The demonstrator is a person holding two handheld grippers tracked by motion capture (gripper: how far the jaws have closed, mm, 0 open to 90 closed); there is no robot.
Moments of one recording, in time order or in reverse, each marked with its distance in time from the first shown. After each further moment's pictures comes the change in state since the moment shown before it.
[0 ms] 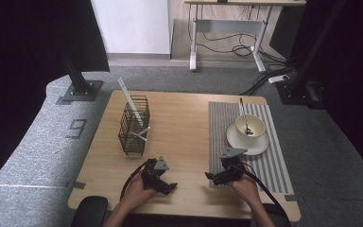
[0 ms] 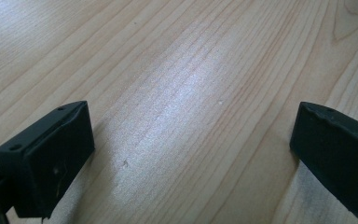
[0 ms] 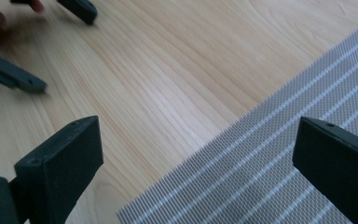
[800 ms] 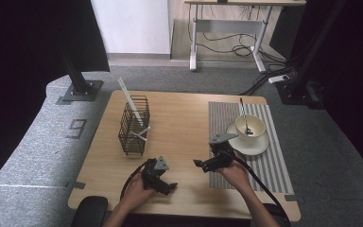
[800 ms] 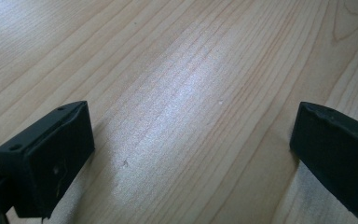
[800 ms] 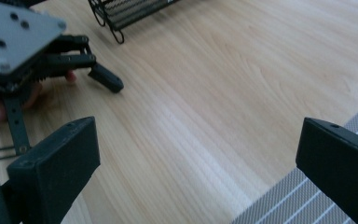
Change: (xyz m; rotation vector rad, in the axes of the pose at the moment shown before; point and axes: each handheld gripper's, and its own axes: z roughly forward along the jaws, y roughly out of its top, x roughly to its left) left arm 0.000 0.000 0.000 0.002 -0.001 0.000; right arm 0.011 0.064 0.002 -0.056 0.035 -0.013
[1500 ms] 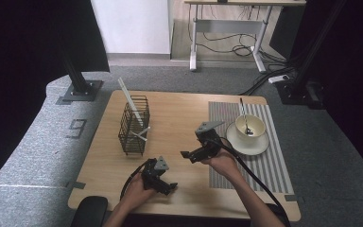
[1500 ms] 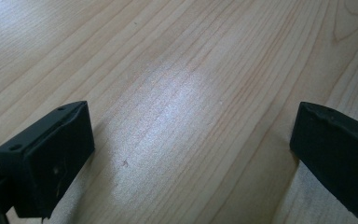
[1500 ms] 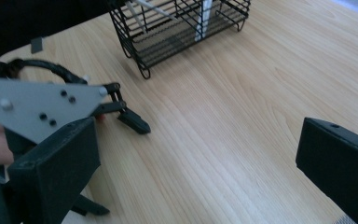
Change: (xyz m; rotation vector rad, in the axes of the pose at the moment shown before) left arm 0.000 0.000 0.000 0.000 0.002 -0.001; right arm 0.015 0.055 0.013 0.001 0.069 -0.037
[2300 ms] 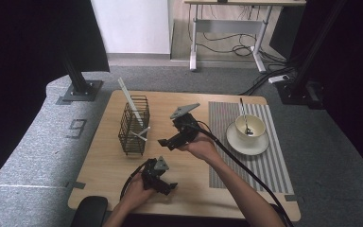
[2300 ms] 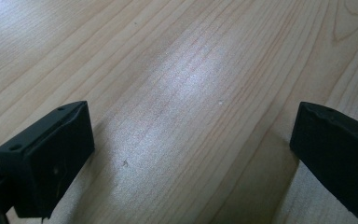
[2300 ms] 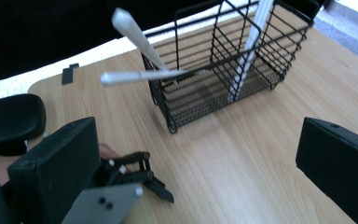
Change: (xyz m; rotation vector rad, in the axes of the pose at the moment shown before) left arm 0.000 0.000 0.000 -0.001 0.000 -0.002; right arm 0.023 0.076 0.030 -0.012 0.084 -0.101
